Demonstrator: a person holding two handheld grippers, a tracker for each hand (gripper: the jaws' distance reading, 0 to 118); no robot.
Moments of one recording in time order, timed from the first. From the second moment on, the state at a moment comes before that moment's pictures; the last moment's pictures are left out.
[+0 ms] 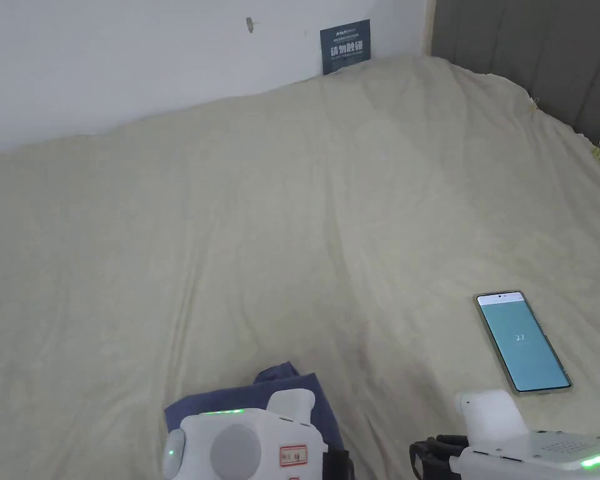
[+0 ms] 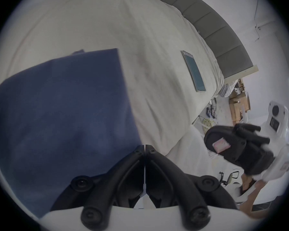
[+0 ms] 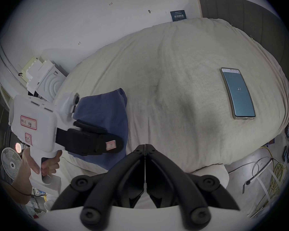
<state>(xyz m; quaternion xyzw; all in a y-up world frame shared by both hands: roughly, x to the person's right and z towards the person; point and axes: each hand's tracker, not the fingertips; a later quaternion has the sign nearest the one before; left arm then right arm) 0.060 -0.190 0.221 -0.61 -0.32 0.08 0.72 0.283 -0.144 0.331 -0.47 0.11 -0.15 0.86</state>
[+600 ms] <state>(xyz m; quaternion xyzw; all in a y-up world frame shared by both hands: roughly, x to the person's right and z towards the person) -0.057 -0.129 0.255 -0.52 -0.28 0.13 0.80 0.248 -0.121 0.320 -0.46 0.15 -0.11 0.87</state>
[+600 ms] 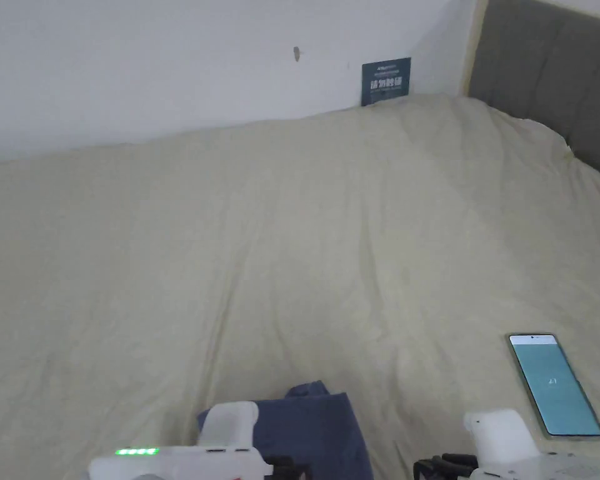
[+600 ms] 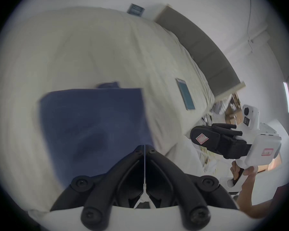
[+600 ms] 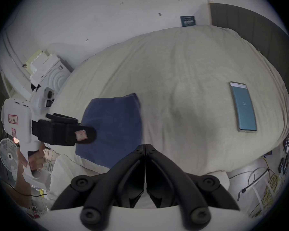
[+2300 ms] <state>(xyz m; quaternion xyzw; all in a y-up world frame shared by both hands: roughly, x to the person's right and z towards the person) -0.119 -0.210 0.201 -0.57 -0.24 0.24 0.74 0.153 -0.196 0.238 -0.54 0.18 -0.10 0.82</state>
